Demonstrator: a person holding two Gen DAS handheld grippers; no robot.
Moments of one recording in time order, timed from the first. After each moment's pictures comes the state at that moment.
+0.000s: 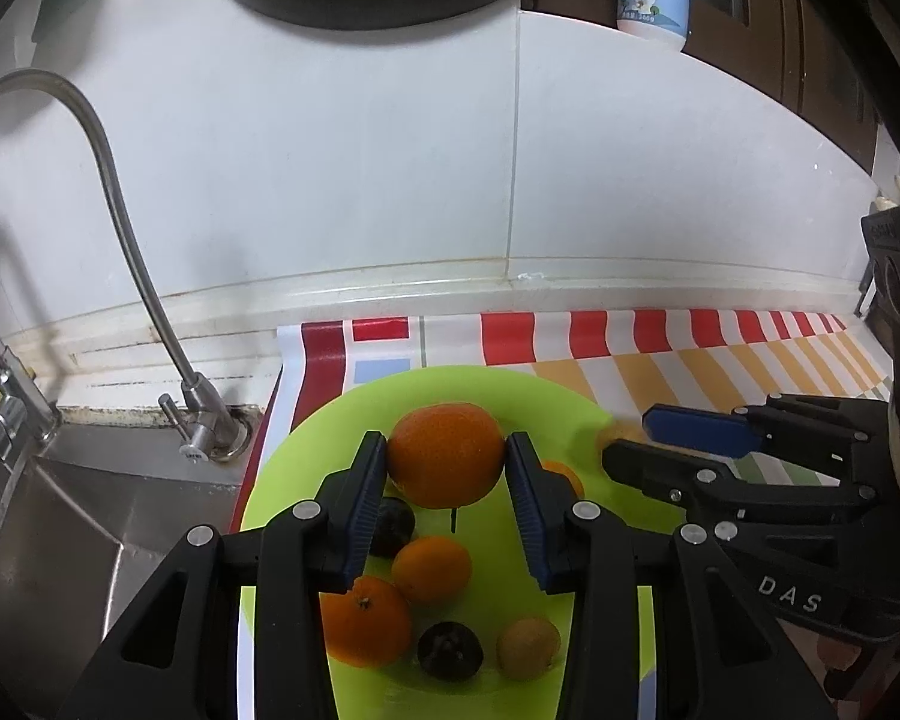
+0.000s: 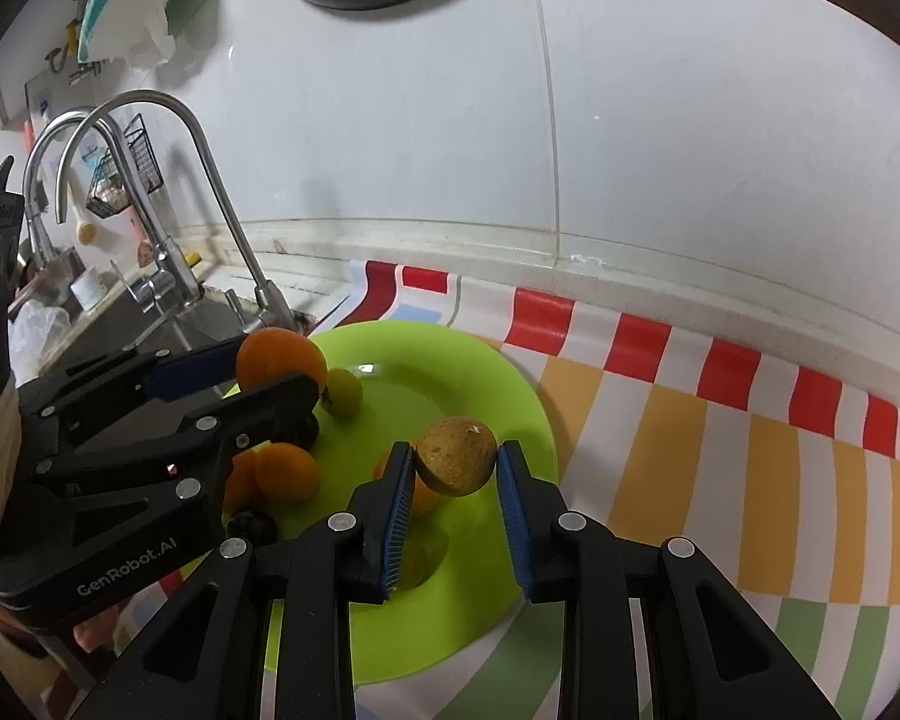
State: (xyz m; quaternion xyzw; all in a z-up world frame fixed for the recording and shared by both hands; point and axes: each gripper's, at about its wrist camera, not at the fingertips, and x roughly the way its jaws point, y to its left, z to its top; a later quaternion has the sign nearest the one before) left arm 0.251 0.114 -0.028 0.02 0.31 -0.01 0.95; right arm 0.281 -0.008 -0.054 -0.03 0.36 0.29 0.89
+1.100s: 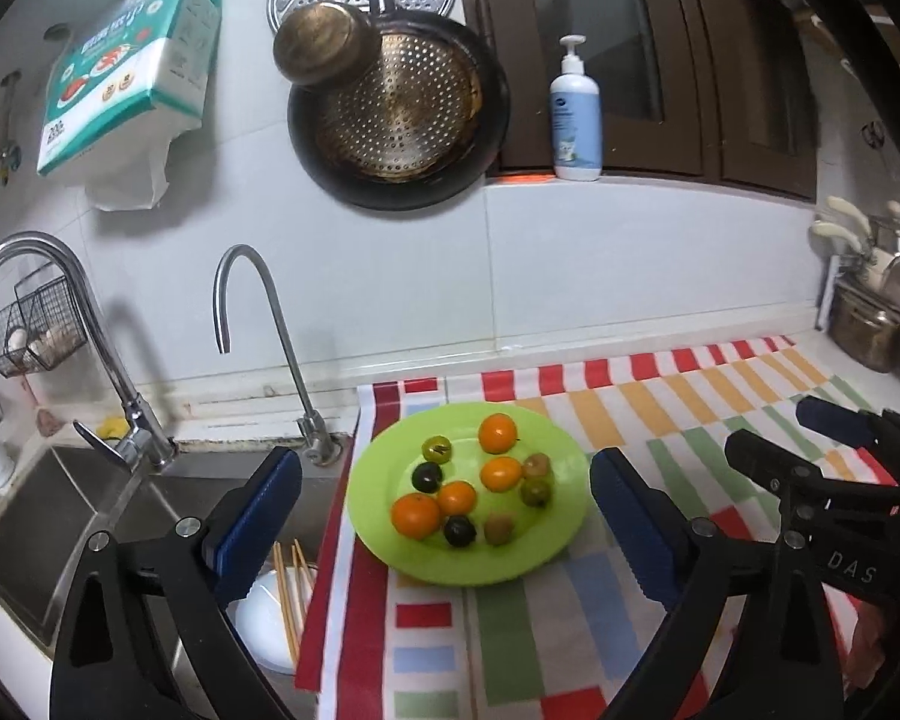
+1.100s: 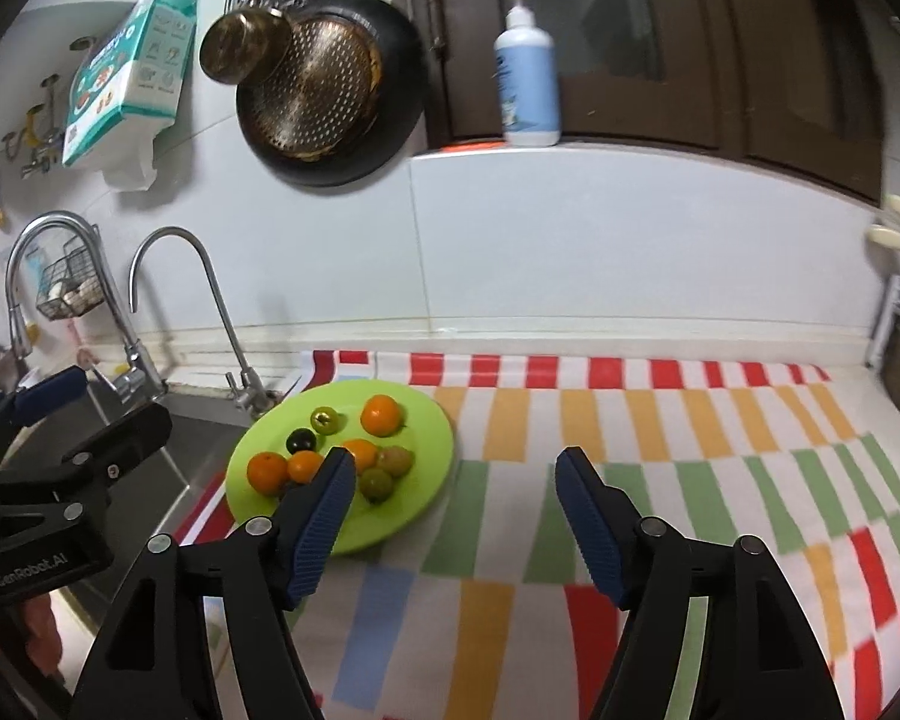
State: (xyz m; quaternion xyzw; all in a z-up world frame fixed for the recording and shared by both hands) left arm 0.074 0.095 0.053 0.06 0.22 0.01 0.97; right arm 0.105 -0.076 0.023 0.02 0.26 0.11 0.96
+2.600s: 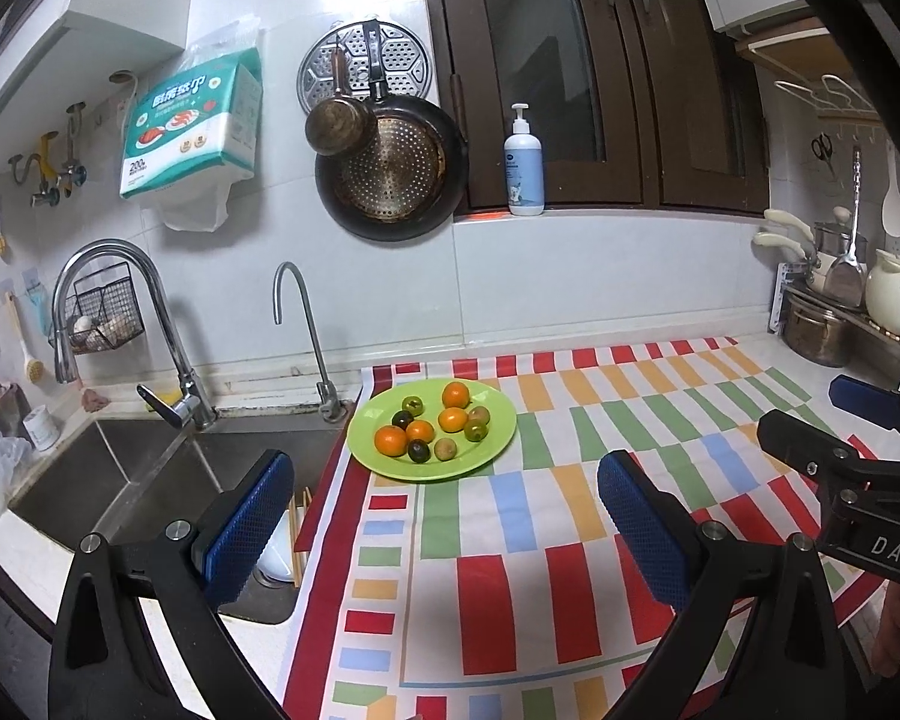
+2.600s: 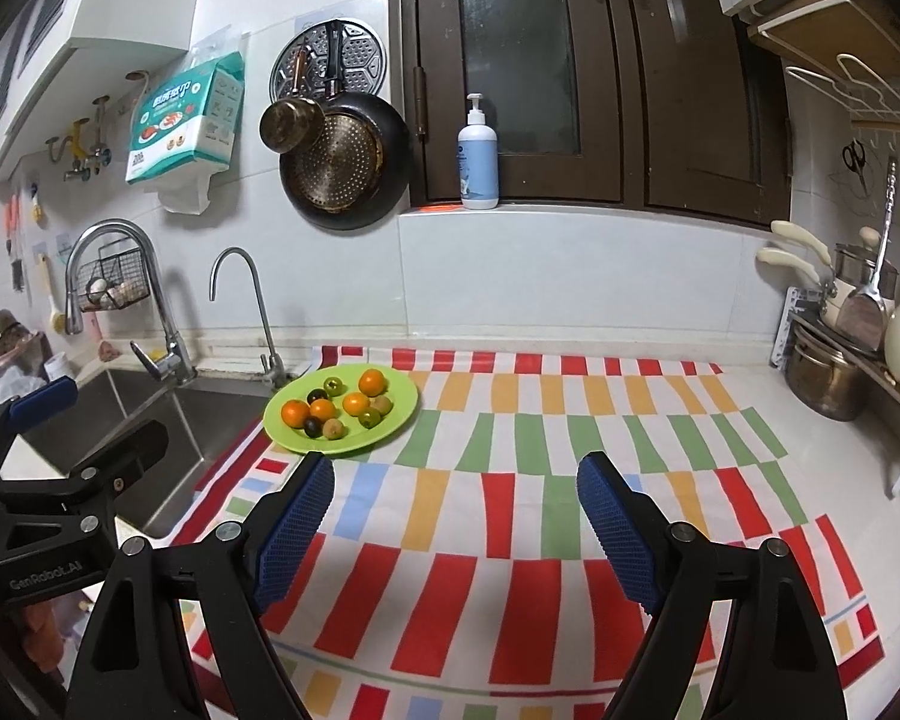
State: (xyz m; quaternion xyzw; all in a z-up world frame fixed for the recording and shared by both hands) left arm -0.092 0.035 0.067 0.06 0.18 0.03 0.98; right arm -0.070 -0.151 0.057 0.00 0.21 0.11 0.97
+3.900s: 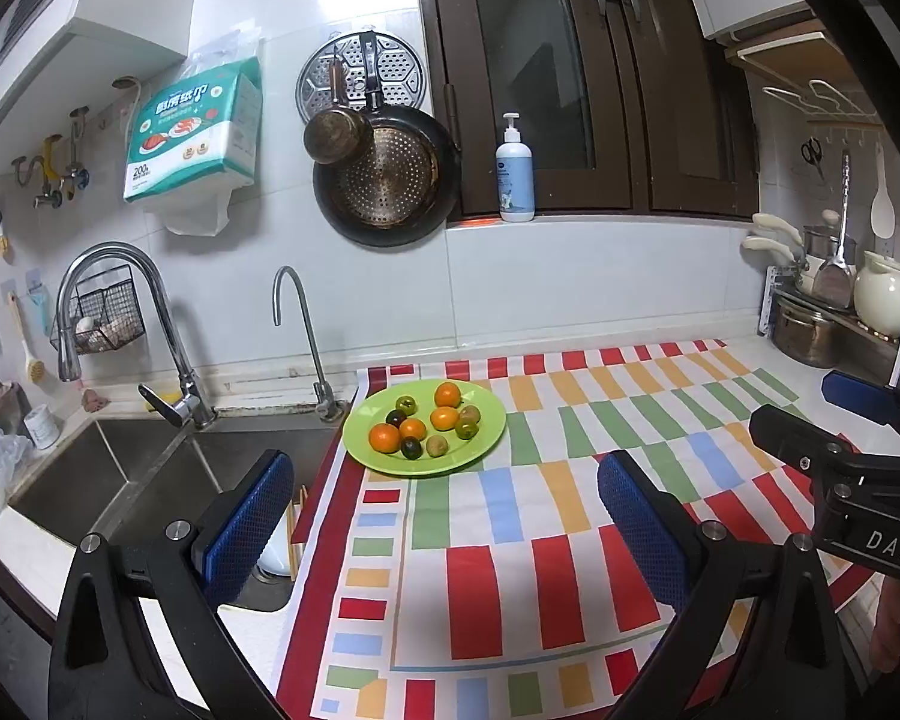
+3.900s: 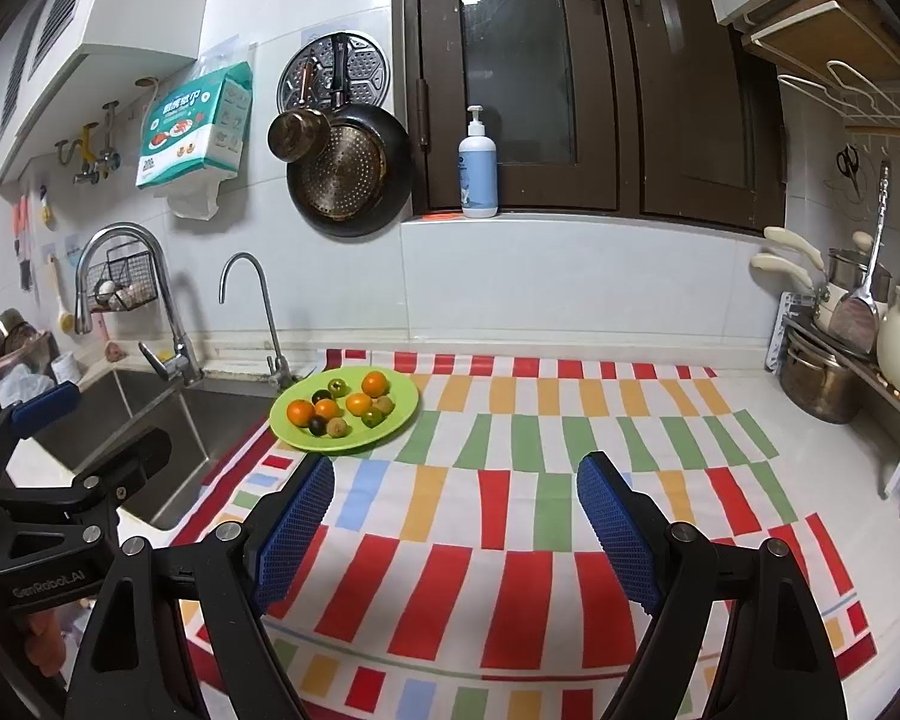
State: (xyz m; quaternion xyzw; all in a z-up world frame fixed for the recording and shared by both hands) left arm -0.111 0.025 0.071 0.05 0.18 0.03 0.98; right arm -0.088 -0.156 0.058 0.00 0.20 0.11 0.97
